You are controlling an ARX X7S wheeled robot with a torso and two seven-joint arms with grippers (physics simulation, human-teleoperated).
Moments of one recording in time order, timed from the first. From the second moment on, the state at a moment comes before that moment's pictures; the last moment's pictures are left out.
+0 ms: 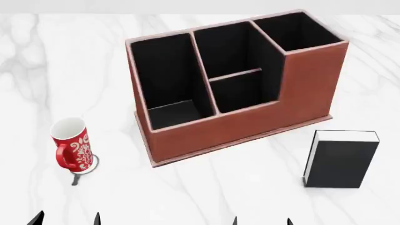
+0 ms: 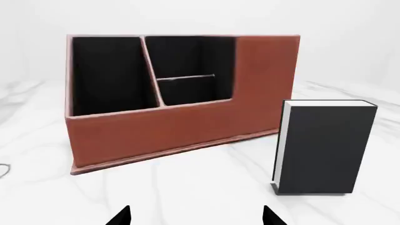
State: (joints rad) left arm 0.00 0.00 0.00 0.00 0.00 0.00 0.00; right arm 0.00 0.00 0.00 0.00 0.00 0.00 0.00
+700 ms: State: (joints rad) left arm 0.01 -0.06 0.08 0.01 -0.06 0.03 -0.09; right arm -0.01 0.07 -0.07 -0.03 0.09 -0.02 0.07
